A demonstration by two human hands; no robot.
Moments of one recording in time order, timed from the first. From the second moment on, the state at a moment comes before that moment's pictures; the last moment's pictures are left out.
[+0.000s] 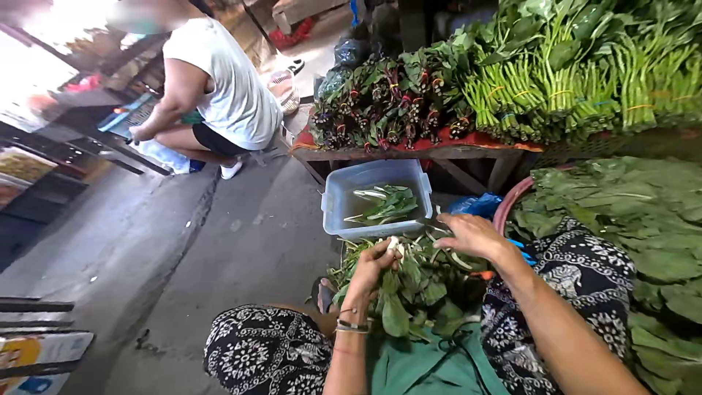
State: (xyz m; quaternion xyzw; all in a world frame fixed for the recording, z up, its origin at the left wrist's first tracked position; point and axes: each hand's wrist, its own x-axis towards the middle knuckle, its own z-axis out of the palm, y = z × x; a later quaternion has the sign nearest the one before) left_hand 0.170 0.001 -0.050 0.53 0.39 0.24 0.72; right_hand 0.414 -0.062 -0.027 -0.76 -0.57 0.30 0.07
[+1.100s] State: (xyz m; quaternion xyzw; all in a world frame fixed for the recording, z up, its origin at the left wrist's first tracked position) left_hand 0.179 -0.010 -0.048 0.50 0.36 0.32 0.72; right_hand 0.365 -0.048 -0.066 -0.49 -0.50 0.54 0.47
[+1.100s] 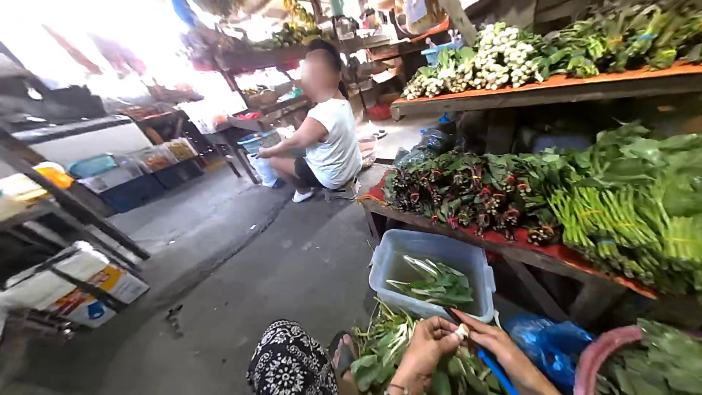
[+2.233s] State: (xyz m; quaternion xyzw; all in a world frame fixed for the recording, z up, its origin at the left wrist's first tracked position) left_hand 0.176 -0.032 -0.064 0.60 0.35 0.28 0.66; right_hand 0.362 -0.047 -0.064 -0.56 -0.53 0.35 0.53
